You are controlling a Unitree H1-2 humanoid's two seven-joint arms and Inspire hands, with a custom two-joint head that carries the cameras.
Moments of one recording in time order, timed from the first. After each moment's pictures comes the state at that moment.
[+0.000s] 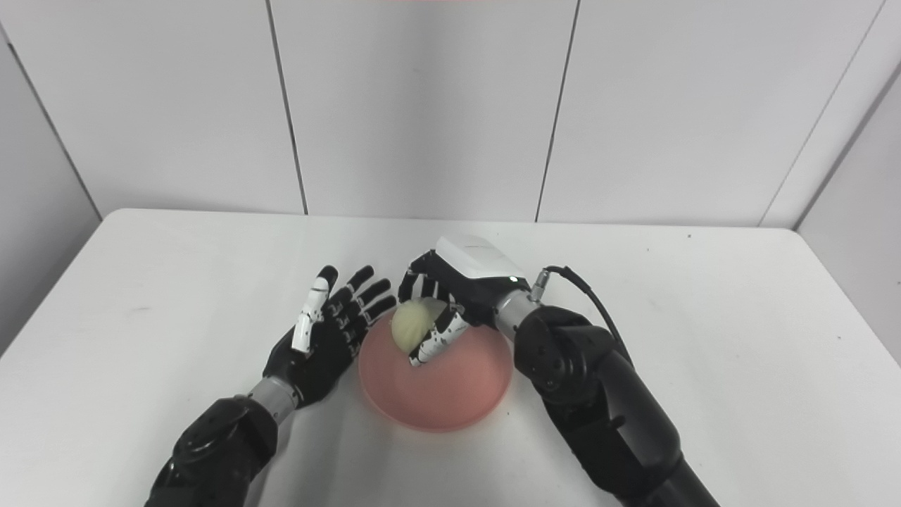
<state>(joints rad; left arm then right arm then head) -0.36 -0.02 -0.03 0.17 -0.38 0.37 -0.25 -0.62 -0.31 0.45 -0.11 -0.72 0.35 0.55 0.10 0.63</state>
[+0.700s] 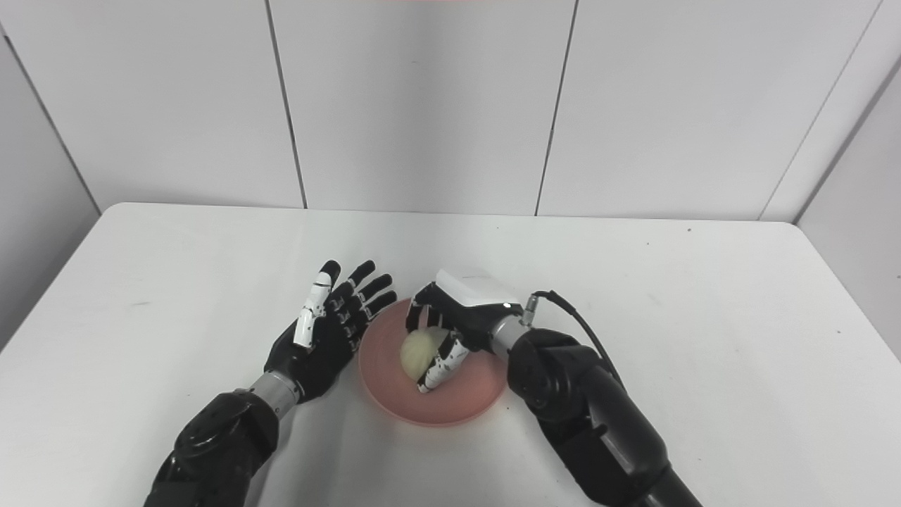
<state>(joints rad) -0.35 -0.01 -0.04 0.16 -0.37 0.37 -0.25 -0.59 -0.29 0.49 0.03 -0.76 0.29 0.50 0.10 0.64</state>
